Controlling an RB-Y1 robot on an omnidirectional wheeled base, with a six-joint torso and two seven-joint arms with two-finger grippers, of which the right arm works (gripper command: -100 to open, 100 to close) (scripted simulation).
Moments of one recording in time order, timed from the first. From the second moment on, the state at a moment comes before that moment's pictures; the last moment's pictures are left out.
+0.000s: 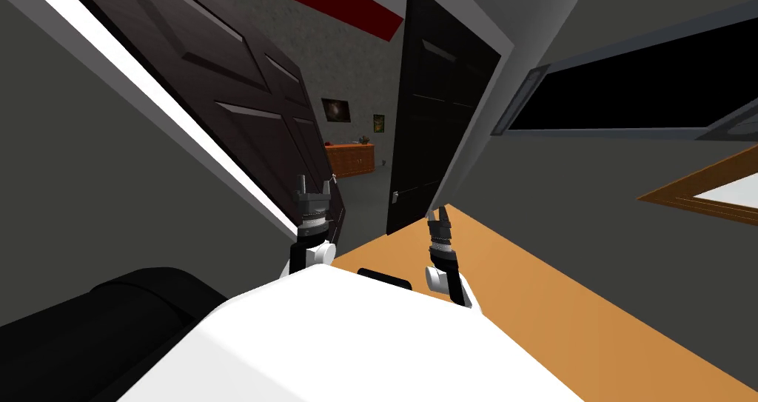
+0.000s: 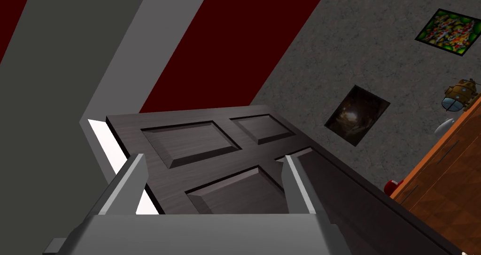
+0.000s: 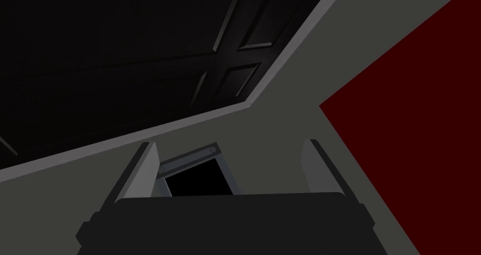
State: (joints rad) arm 0.29 -0.06 0.11 -1.75 0.05 -0.70 -0.04
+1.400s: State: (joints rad) arm 0.13 -0.10 0.17 -1.37 0.01 -0.74 -0.08
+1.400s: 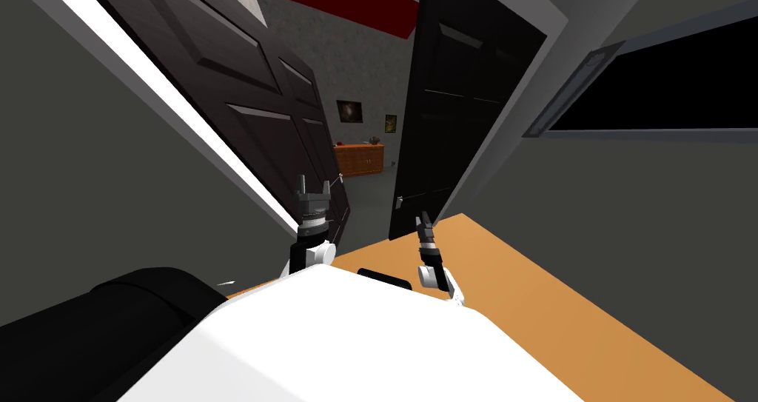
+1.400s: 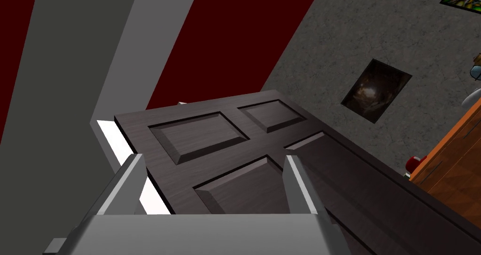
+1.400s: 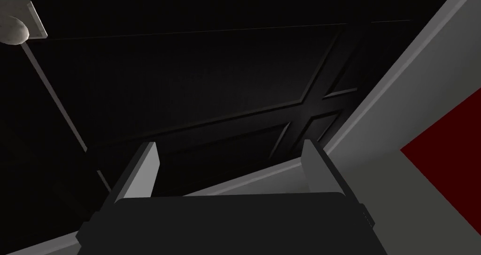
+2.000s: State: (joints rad) arm 0.07 -0.10 0.20 -1.22 0.00 -0.76 -0.09
